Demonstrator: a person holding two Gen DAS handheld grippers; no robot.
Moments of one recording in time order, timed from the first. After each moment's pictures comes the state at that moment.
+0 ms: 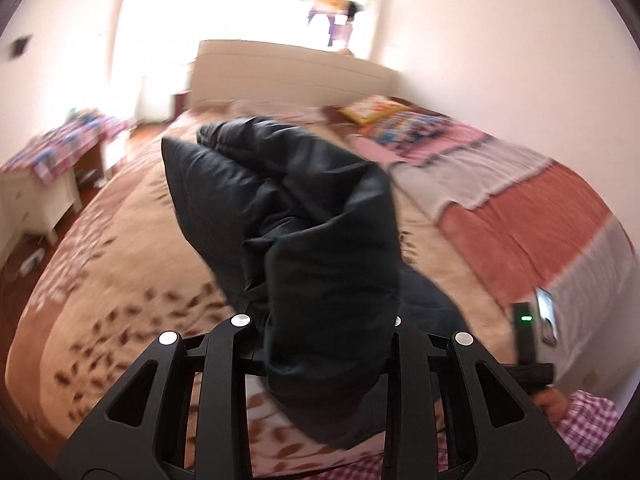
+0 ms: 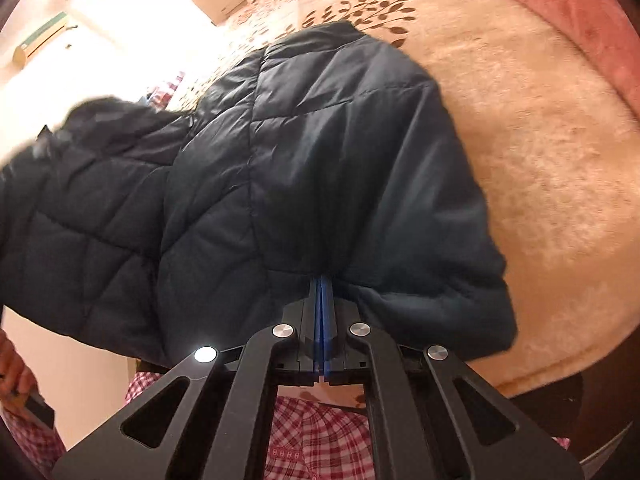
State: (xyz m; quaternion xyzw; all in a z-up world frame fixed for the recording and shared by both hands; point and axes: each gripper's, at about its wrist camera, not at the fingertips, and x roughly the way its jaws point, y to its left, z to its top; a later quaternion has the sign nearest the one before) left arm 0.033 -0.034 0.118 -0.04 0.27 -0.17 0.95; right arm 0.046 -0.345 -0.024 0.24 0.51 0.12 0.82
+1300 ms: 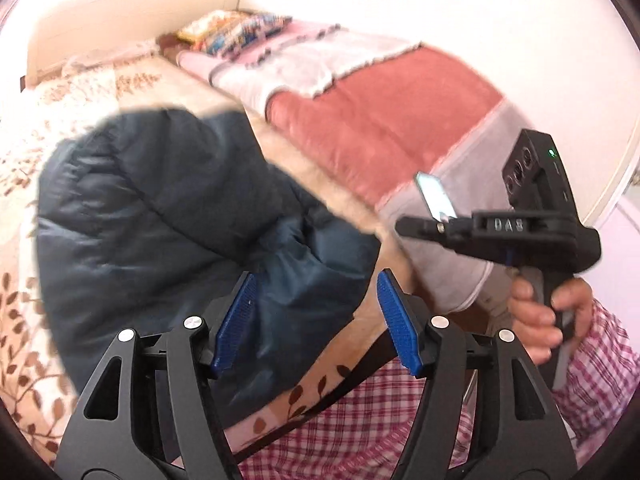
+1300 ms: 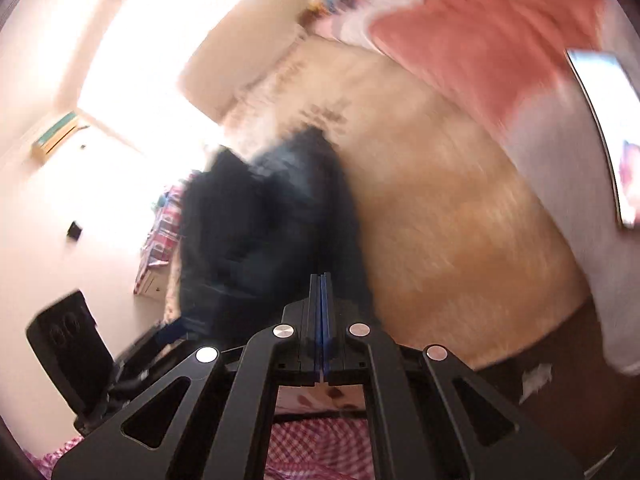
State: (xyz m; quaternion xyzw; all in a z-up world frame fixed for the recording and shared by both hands) left arm 0.027 -0.194 0.048 0.01 0.36 -0.41 0.84; right arm -0.029 -0.464 0.057 0.35 0.37 0.08 0.86
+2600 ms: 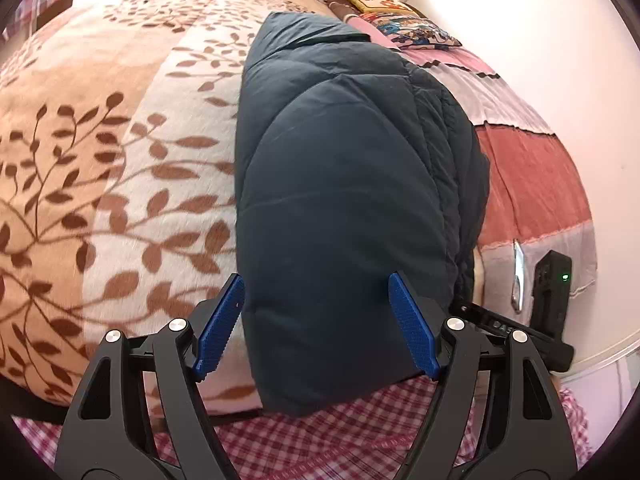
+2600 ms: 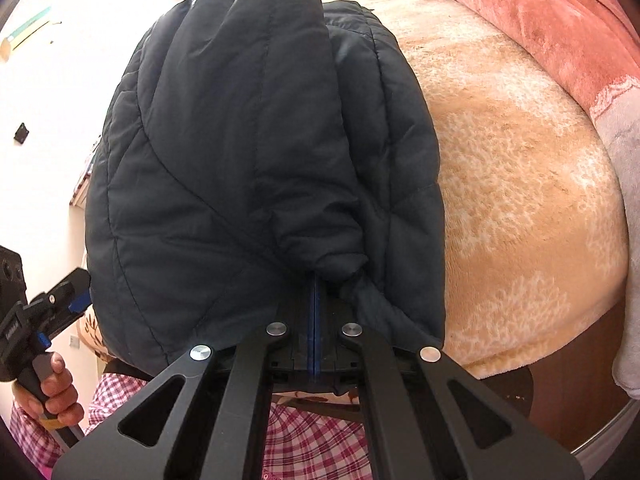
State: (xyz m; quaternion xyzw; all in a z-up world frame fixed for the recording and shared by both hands) left arm 0.072 -0.067 -0.027 -0.16 0.48 -0.22 0.83; right arm 0.030 -0.375 -0.021 0.21 0.51 0.05 0.83
